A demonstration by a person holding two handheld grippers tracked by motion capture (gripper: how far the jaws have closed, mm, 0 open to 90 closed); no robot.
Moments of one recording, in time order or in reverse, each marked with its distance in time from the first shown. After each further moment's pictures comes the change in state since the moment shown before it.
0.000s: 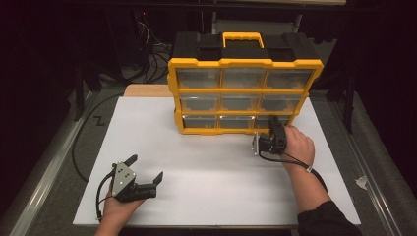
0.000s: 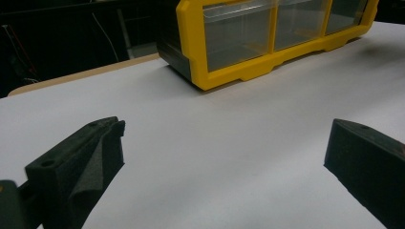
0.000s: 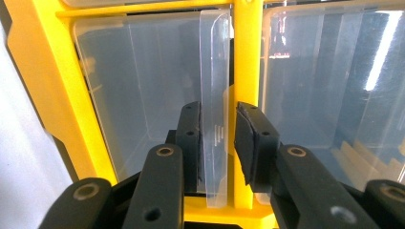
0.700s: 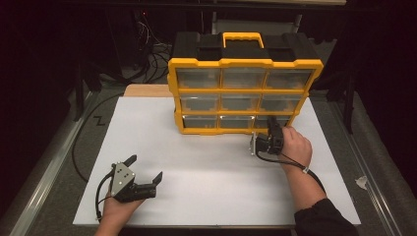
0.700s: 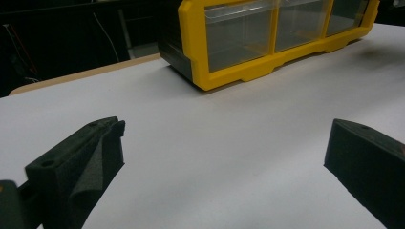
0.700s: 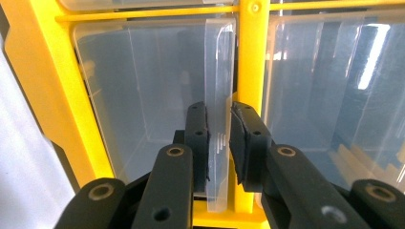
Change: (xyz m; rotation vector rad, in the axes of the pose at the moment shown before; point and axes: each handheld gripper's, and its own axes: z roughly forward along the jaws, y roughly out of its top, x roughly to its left) left arm 0.001 0.000 -0.001 -0.002 0.001 -0.005; right arm 0.004 0.006 0.003 0.000 -0.032 -0.017
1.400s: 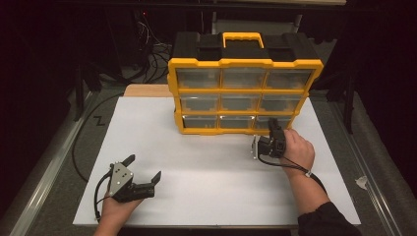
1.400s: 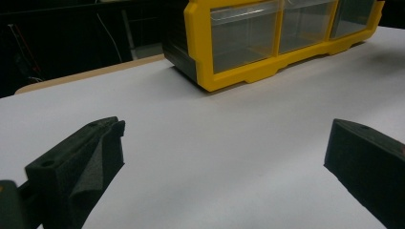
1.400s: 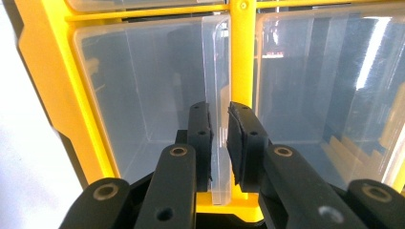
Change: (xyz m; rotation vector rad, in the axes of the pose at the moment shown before) left arm 0.003 0.000 -0.002 -0.007 0.009 -0.011; right arm -0.001 -0.005 -0.012 -0.013 -0.001 0.011
